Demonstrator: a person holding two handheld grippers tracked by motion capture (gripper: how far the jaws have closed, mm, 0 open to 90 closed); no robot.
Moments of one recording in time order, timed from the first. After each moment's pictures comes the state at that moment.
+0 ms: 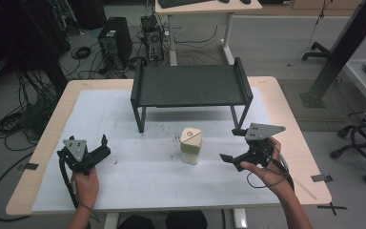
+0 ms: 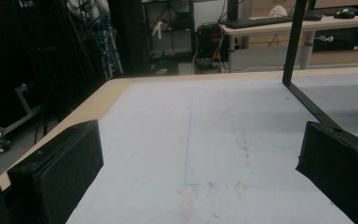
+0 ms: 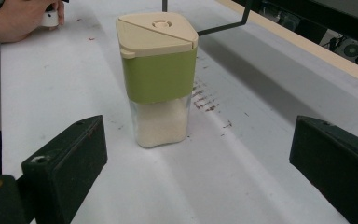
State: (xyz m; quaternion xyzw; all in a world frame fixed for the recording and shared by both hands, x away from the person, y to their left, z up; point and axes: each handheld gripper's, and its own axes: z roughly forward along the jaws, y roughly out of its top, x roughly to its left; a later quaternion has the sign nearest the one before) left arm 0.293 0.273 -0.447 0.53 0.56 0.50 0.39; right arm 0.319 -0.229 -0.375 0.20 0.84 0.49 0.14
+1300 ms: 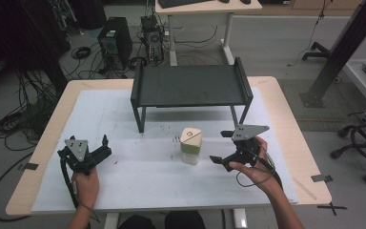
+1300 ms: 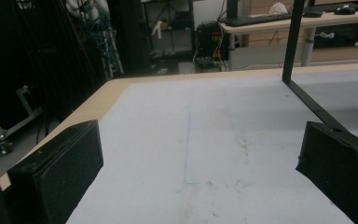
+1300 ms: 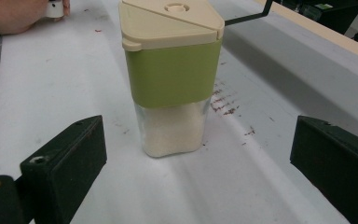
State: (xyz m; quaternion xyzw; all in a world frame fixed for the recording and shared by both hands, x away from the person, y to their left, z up) left arm 0.293 0.272 -0.448 0.53 0.56 0.50 0.39; right arm 0.332 -0.201 -0.394 0.19 0.85 0.48 0.12
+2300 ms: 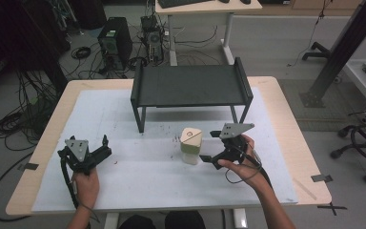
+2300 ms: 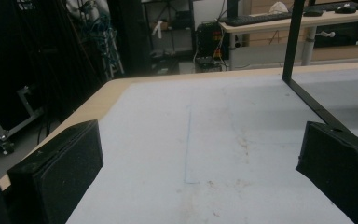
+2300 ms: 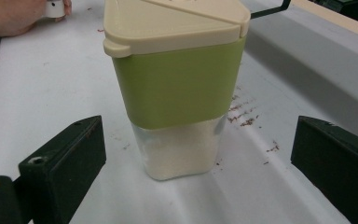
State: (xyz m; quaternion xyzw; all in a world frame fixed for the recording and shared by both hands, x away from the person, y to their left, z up) left arm 0.293 0.271 -0.448 0.54 0.56 0.50 0.38; right arm 0.348 -0.175 -0.411 0.19 0.85 0.48 0.09
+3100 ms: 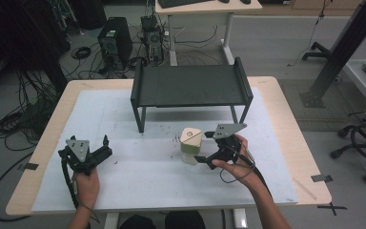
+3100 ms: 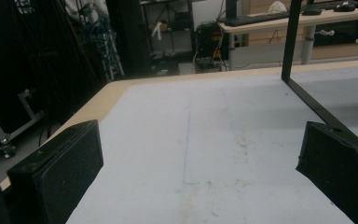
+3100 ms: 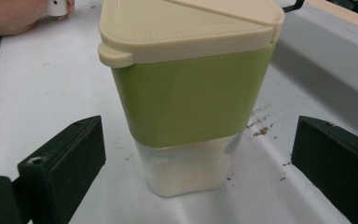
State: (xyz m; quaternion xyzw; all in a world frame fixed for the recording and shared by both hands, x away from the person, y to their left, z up) left arm 0.292 0.269 -0.448 0.54 0.55 0.51 0.38; right arm 0.352 -0.159 -0.418 0.18 0.85 0.48 0.08
